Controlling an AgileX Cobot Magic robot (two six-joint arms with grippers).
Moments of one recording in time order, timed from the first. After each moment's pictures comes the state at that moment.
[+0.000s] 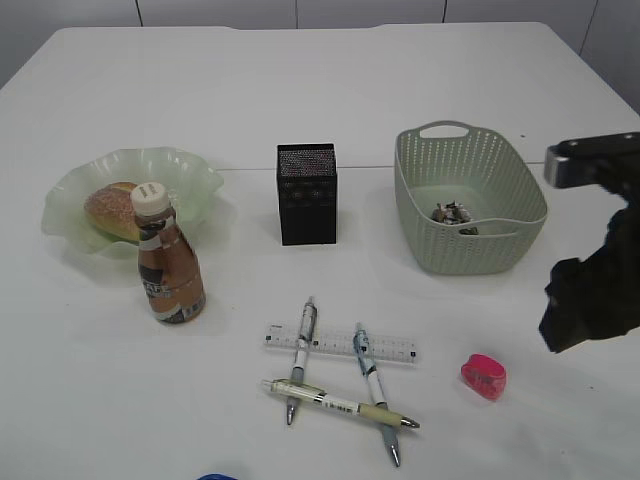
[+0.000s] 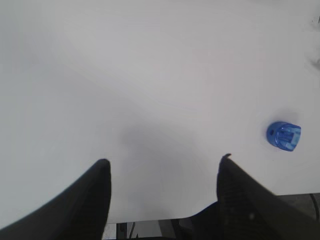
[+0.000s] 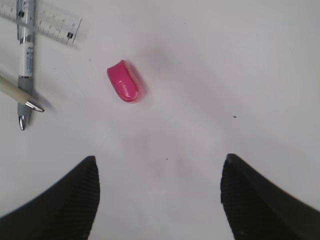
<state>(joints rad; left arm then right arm) -0.02 1.07 -0.85 -0.17 1.16 -0.09 0.22 1.38 -0.90 0.09 0.93 -0.09</state>
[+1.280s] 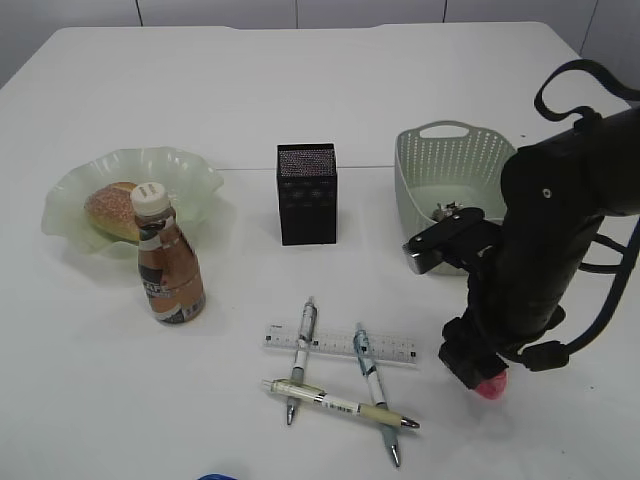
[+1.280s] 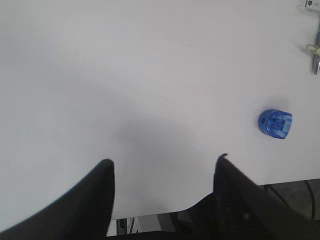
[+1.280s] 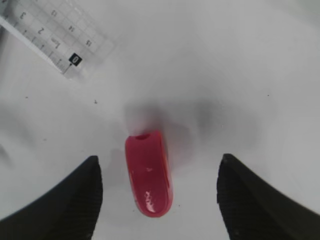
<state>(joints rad) -0.02 1.07 -0.85 -0.21 1.19 -0.04 0.40 1.84 -1.02 -0.06 0.75 -0.14</state>
